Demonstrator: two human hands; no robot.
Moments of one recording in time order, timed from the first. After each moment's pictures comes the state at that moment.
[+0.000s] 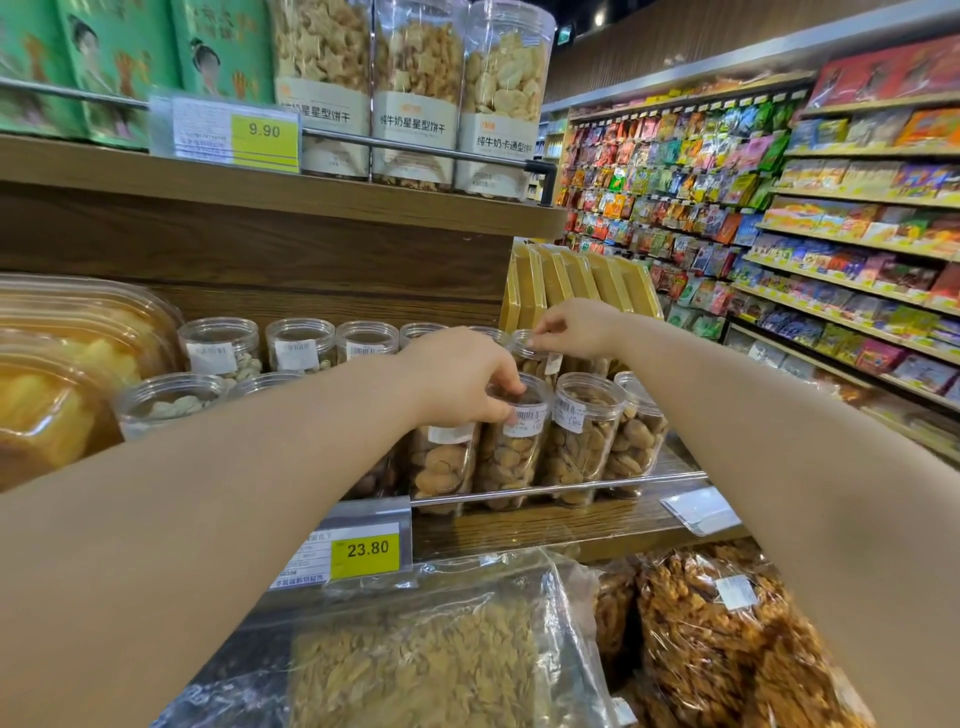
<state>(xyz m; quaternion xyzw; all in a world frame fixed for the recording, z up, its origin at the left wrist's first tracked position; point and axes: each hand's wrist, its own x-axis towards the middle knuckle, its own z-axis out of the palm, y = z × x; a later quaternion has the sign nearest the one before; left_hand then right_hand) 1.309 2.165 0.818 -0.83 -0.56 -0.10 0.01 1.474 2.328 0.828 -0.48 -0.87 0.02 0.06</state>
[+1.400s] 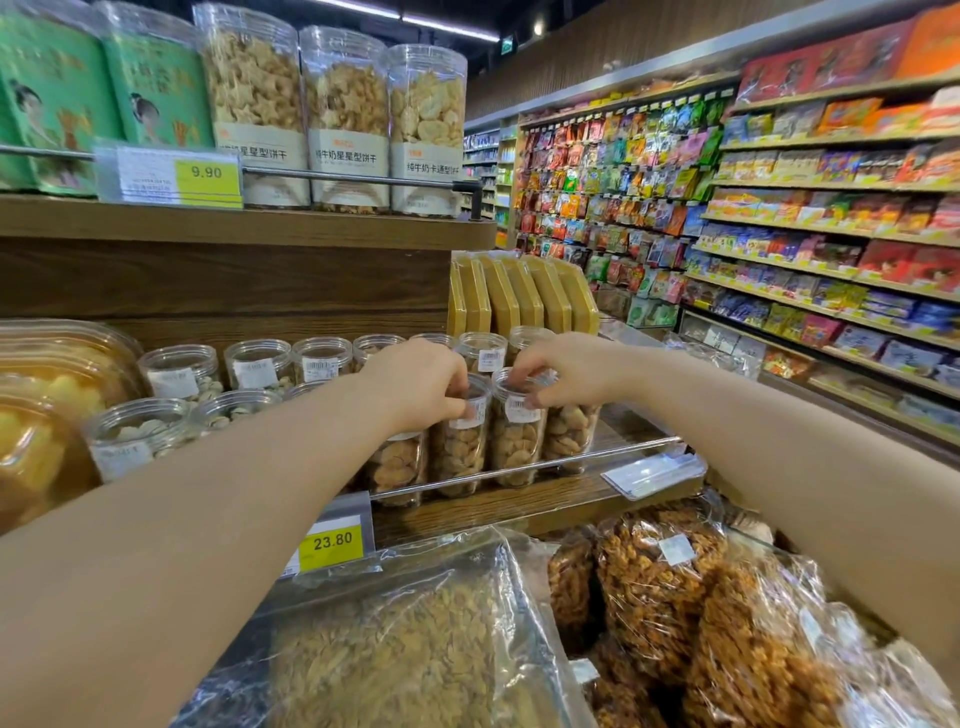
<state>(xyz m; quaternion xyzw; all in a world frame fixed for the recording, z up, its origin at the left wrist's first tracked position) 1.334 2.149 0.823 -0.79 -0.60 -0.07 0.06 1.528 2.212 0.842 -0.39 -0.92 0.00 0.00</state>
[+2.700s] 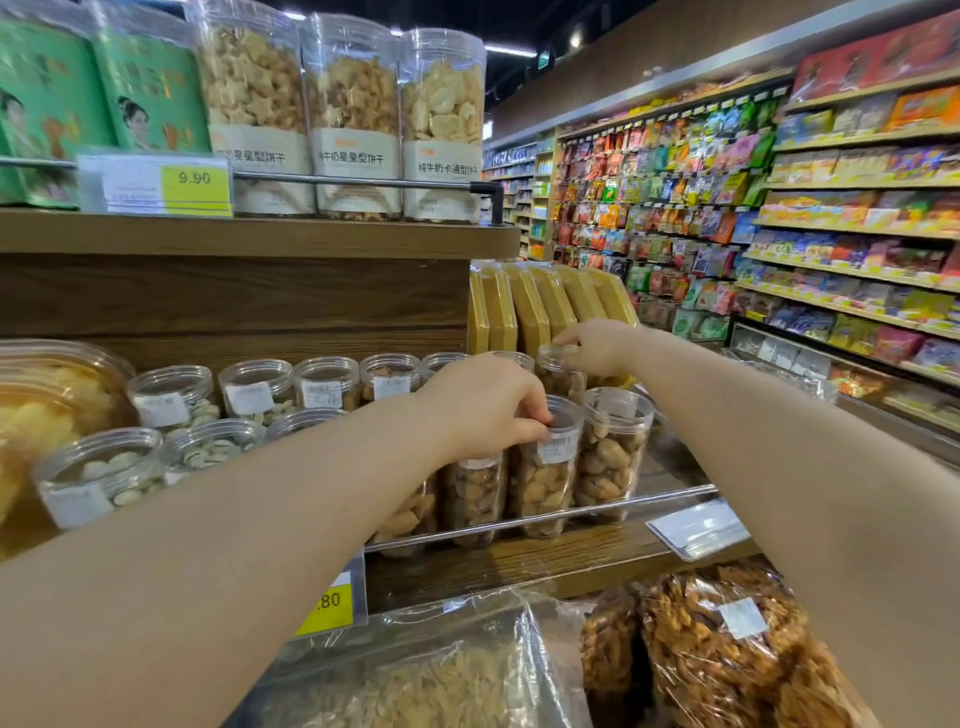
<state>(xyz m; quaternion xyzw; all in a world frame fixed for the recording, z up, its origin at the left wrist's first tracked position) 1.366 2.188 0.817 -0.83 -0.53 -0.14 0.03 1.521 2.333 0.834 -0.55 -0.83 0.00 0.02</state>
